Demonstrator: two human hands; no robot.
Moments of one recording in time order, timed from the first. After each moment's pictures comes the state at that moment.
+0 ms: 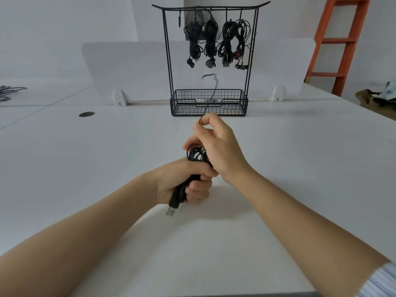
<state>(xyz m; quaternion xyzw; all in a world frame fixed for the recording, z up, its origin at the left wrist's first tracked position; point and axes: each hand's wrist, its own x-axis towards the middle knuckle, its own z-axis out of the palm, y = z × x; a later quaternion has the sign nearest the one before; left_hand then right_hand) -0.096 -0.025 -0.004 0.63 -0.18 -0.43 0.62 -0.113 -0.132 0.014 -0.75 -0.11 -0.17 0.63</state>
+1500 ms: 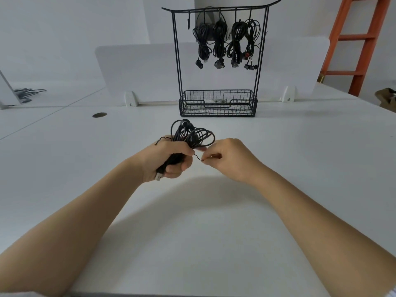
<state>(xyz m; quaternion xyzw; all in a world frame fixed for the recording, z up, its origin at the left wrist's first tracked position) -0.069 0.006 0.014 0.72 -0.19 -0.24 0.62 -0.103 -0.159 0.003 -0.93 -0.15 -0.10 0.31</state>
